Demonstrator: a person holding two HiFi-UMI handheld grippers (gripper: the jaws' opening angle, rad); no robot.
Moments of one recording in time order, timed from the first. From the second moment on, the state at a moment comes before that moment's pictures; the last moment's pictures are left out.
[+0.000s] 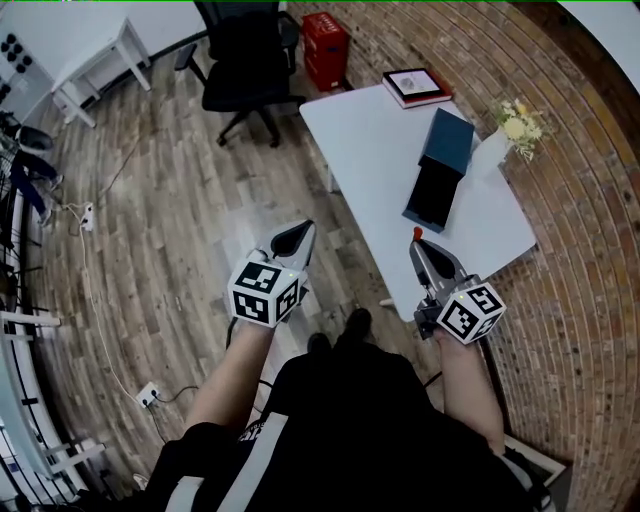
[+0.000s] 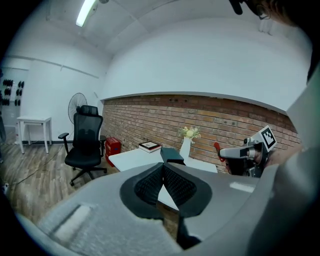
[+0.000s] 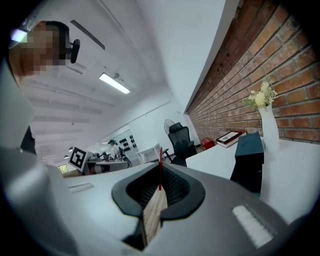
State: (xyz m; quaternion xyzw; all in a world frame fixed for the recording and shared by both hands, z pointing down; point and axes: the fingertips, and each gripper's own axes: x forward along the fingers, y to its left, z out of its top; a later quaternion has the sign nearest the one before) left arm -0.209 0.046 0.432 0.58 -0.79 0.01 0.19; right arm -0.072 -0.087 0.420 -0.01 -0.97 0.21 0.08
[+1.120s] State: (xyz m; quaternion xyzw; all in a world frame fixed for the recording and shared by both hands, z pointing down) left arm -0.299 -0.195 0.447 0.68 -0.71 0.07 0.18; right arm -0.129 -0.289 0.449 0.13 -0.96 0.26 0.05
